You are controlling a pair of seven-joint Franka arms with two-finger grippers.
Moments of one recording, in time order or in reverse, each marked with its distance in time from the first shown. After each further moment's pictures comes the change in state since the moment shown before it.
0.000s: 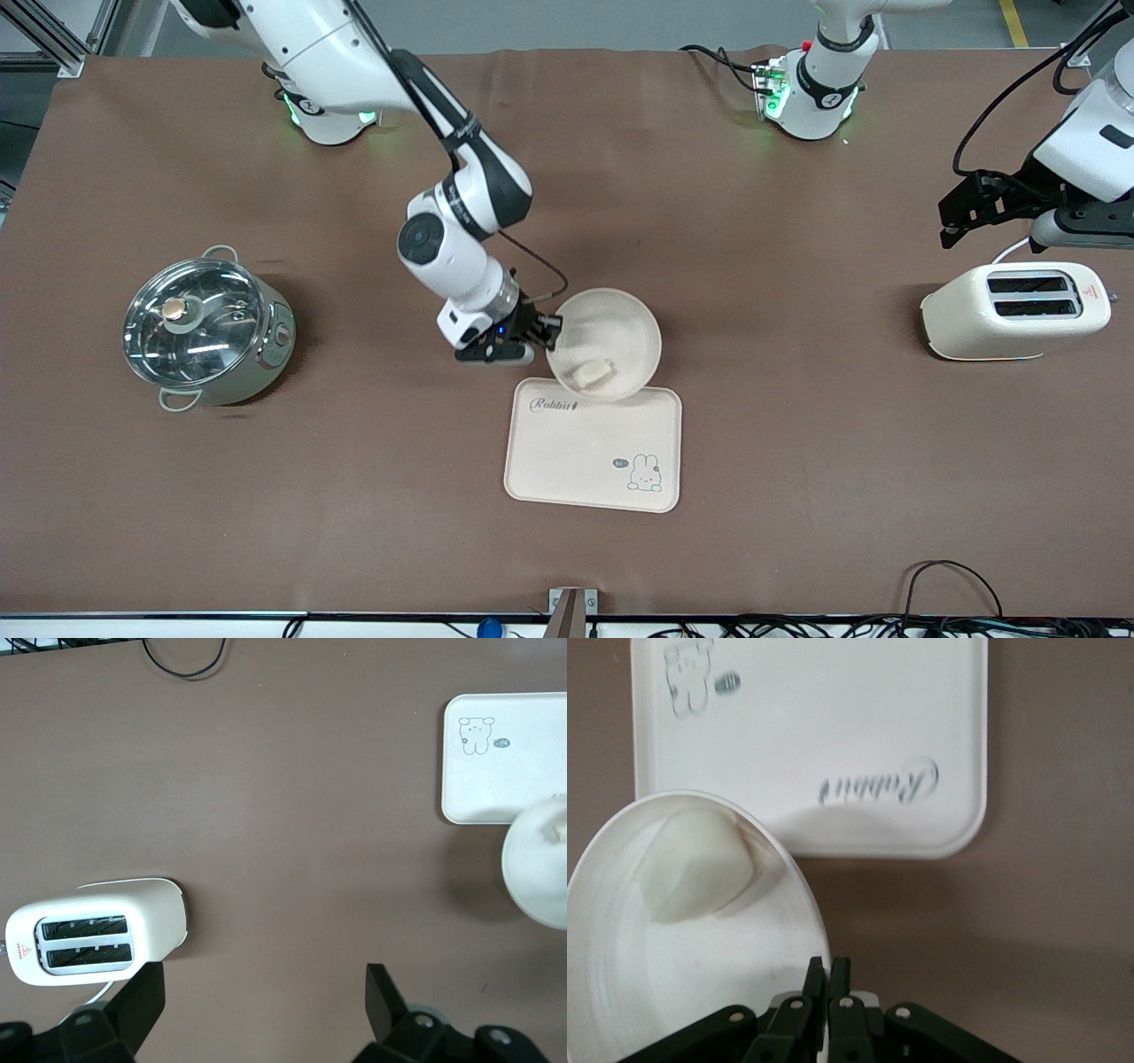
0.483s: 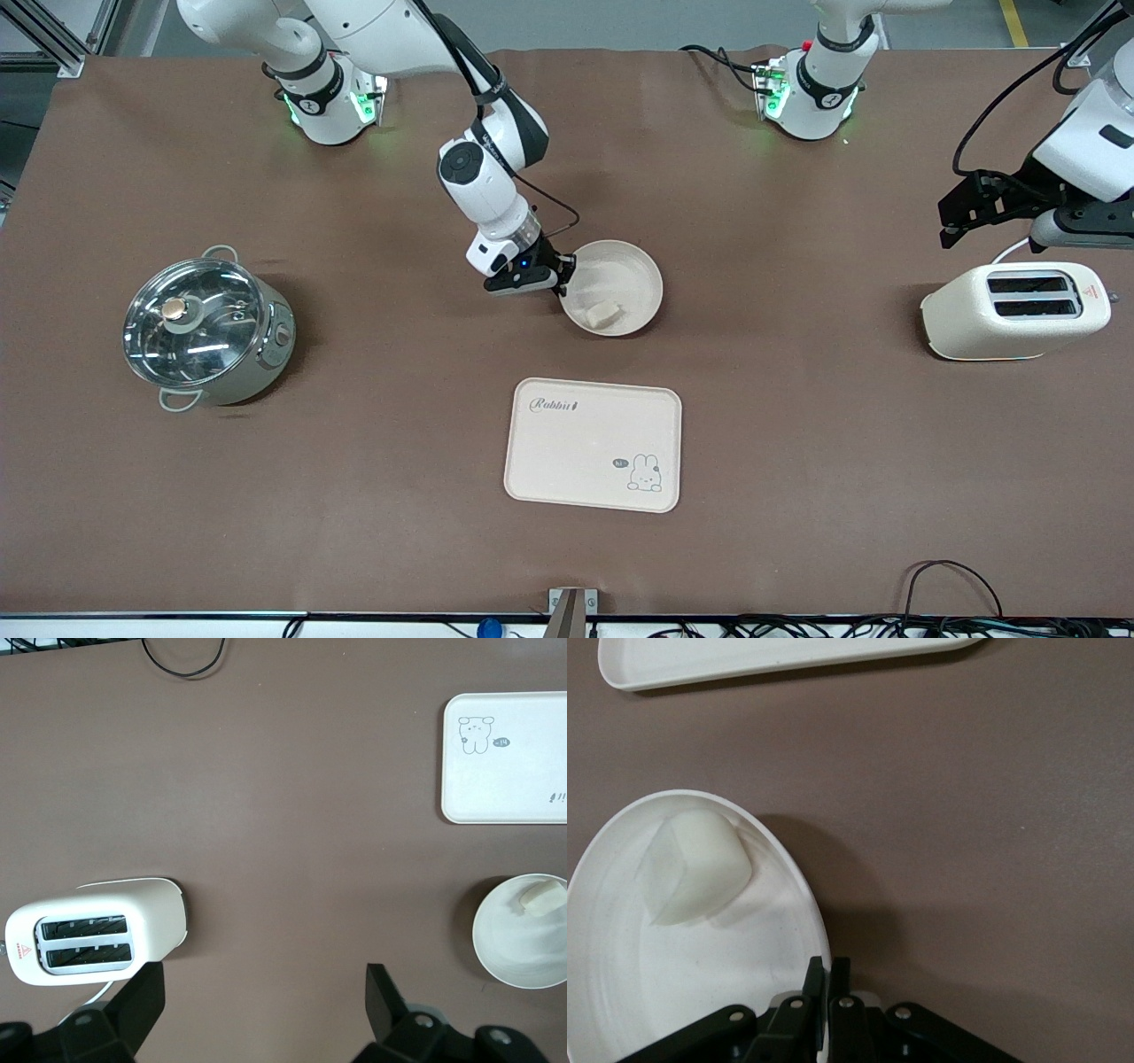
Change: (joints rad) left arm -0.001 0.000 0.000 0.000 0.000 -0.009 0.000; right arm 0.156 -0.029 0.003 -0.242 0.005 0.286 0.023
